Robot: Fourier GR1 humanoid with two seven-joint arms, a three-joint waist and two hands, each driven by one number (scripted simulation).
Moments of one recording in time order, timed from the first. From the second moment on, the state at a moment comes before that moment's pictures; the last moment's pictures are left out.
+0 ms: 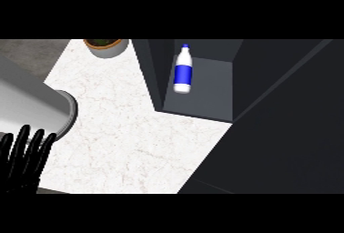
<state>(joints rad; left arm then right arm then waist) 0.34 0.64 -0.28 -1.99 0.77 0.04 -0.53 0.16 -0.15 0.72 -2.32 -0.35 0.52 0.52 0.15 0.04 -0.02</state>
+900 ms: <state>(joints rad) 0.36 0.65 -0.25 -1.99 0.80 0.01 -0.53 -0.03 -0.04 0.39 -2.05 -0.38 0.10 0.41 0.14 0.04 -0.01</state>
